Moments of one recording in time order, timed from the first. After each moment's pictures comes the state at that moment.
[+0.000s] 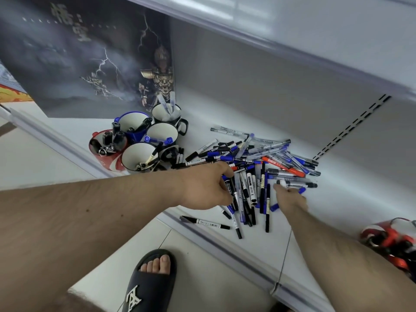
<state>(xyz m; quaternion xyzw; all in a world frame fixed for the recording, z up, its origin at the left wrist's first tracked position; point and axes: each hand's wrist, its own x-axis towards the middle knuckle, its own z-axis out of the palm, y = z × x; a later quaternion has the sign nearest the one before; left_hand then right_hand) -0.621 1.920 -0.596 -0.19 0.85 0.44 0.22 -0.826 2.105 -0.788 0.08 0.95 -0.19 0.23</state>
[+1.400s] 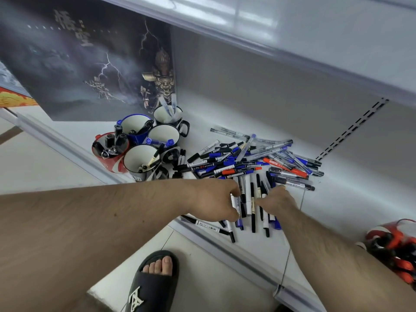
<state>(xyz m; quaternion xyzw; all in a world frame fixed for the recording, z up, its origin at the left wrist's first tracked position) -0.630 1.935 -0.605 -0.13 0.88 0.35 0.30 -0.808 2.076 -0.783 -0.04 0.96 -0.09 0.28</state>
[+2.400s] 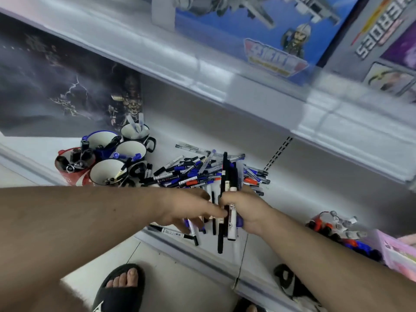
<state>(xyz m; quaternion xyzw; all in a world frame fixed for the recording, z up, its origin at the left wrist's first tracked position) -0.624 1.968 -0.594 -0.20 0.72 0.59 0.30 -0.726 2.101 -0.627 -0.03 0.71 -0.56 0.42</state>
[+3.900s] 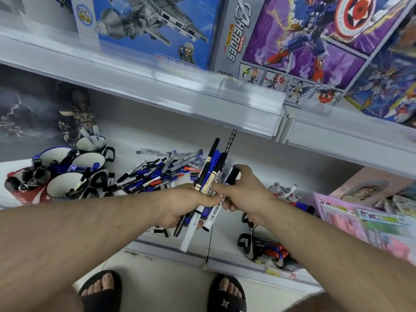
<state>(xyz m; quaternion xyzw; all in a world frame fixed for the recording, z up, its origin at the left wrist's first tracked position) -0.623 2.057 -0.566 -0.17 0.64 0.71 0.23 -0.688 2.201 -0.537 -0.09 0.82 -0.50 0.26</state>
